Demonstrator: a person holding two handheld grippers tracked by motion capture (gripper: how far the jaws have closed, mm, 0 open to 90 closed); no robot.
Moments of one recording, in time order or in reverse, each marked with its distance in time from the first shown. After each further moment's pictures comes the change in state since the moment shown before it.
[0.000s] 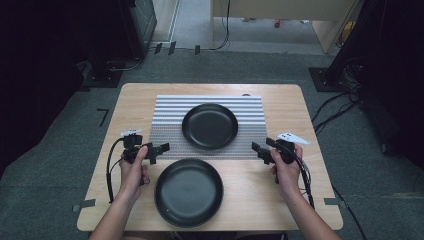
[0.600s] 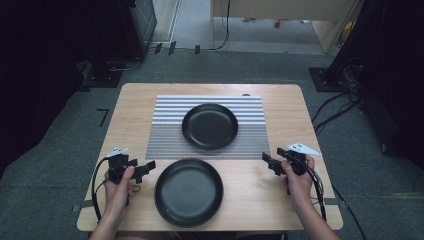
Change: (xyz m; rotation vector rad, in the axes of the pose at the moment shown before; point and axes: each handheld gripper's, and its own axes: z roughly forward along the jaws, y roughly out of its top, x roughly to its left) left arm 0.025 -0.047 -0.037 -0.004 0.100 0.027; right arm -0.019 -0.025 -0.032 0.037 -0.045 -0.020
